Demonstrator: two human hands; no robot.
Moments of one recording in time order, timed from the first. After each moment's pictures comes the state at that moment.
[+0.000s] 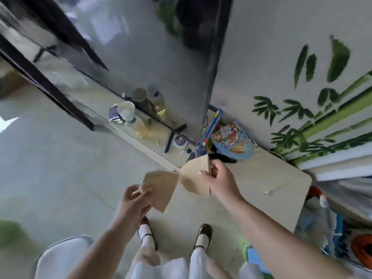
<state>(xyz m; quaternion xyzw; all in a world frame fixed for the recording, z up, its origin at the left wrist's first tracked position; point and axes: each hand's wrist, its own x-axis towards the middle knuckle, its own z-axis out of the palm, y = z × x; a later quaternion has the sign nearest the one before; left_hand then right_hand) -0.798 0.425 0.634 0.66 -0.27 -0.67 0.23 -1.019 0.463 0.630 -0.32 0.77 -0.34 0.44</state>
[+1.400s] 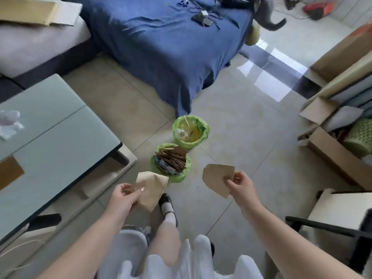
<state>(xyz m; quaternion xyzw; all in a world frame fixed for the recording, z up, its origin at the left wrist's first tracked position) -0.009 0.327 0.620 0.66 0.32 -0.24 0.64 -0.045 0.026 0.645 -0.74 0.39 0.11 0.54</state>
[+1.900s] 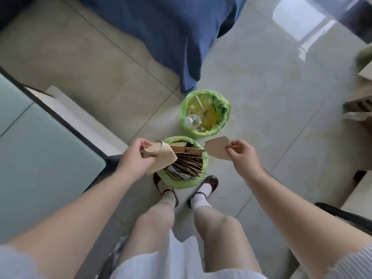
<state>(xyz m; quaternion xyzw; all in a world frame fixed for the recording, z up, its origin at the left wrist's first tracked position) 0.291 0.297 0.447 0.86 0.11 -0.33 0.36 0.216 0.035 0.449 -0.78 0.39 0.17 0.46</state>
